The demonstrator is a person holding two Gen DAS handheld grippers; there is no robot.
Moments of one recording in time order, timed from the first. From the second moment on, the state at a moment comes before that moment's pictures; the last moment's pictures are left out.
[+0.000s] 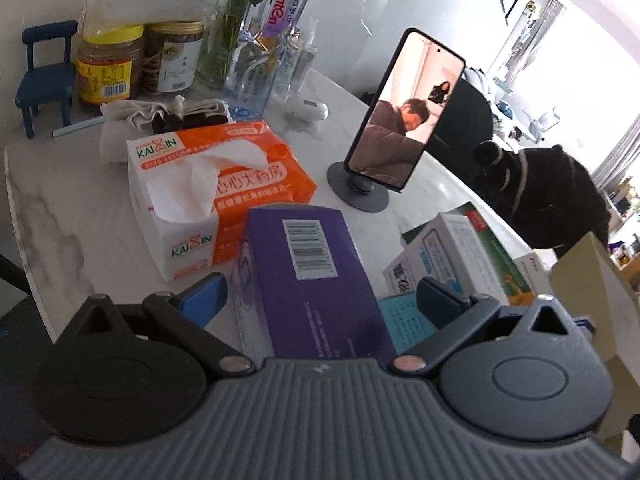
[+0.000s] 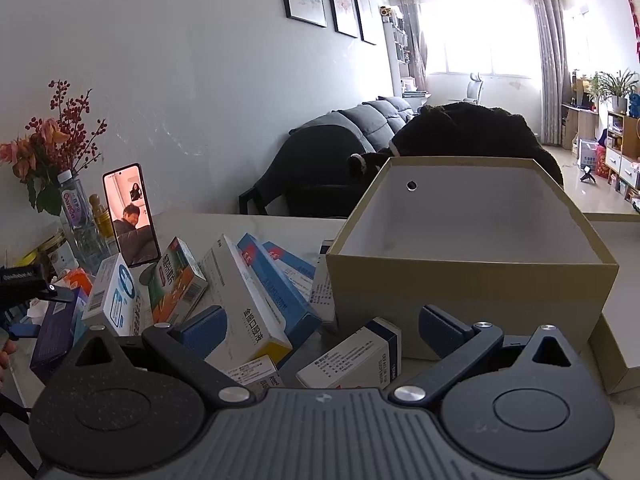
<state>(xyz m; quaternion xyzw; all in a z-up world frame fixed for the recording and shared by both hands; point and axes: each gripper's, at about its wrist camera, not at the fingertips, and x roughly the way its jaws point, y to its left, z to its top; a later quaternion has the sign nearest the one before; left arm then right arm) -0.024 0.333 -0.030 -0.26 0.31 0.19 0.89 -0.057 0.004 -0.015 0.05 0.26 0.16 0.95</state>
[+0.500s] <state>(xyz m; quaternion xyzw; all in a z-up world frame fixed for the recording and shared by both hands) -0.019 0.337 -0.031 -0.23 0.33 0.19 0.90 -0.057 0.000 -0.018 0.05 0.26 0.17 0.95</state>
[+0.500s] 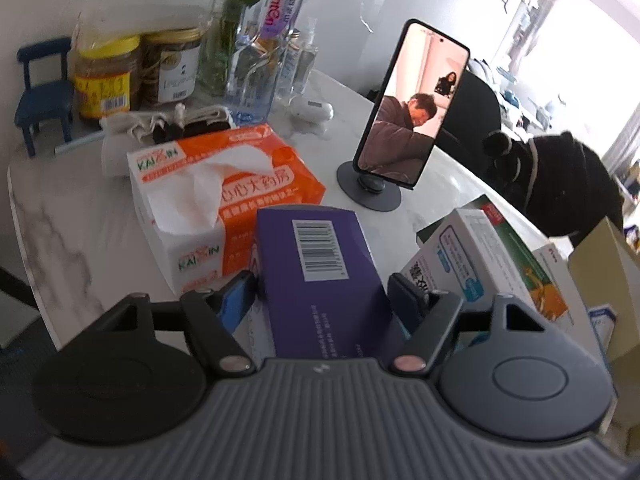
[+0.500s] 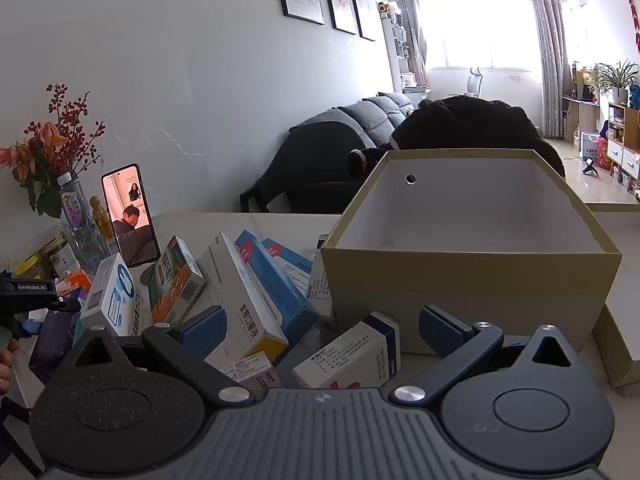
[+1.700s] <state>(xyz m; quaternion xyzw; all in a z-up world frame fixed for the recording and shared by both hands) -0.052 0.325 -0.024 -0.16 0.36 0.18 0.90 -0.067 -0.012 -0.010 0.08 0.26 0.16 0.95</state>
